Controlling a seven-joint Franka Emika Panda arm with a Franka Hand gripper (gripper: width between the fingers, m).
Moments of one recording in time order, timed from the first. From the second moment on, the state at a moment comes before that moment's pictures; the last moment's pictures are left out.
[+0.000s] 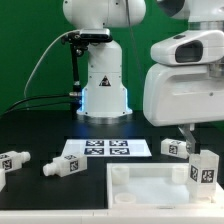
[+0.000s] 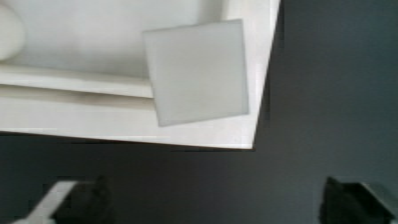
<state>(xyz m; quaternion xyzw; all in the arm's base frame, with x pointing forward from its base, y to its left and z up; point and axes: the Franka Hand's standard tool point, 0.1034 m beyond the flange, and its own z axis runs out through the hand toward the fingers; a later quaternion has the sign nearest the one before) 0.665 0.122 0.115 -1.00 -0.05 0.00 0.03</state>
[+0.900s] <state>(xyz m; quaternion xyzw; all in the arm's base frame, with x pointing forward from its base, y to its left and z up) 0.661 0.117 0.107 -1.00 -0.04 0.01 0.02</state>
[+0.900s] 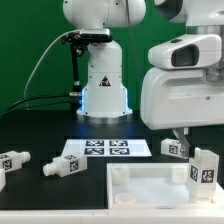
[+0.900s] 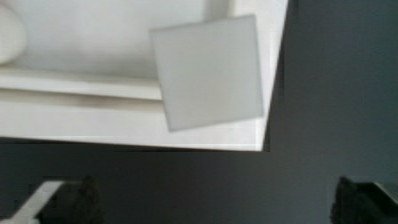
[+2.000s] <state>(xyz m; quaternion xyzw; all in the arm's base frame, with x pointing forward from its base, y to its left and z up) 0.637 0.118 0.074 -1.00 -0.04 0.01 0.02</state>
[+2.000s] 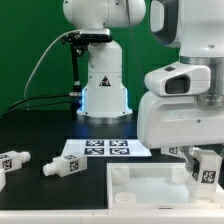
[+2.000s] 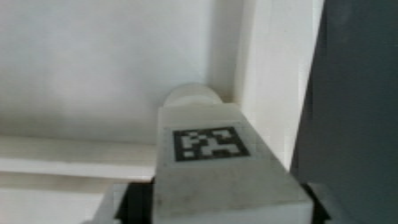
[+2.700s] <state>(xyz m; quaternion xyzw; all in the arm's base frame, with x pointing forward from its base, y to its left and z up) 0.639 0.115 0.072 -0.99 0.16 0.00 0.02</state>
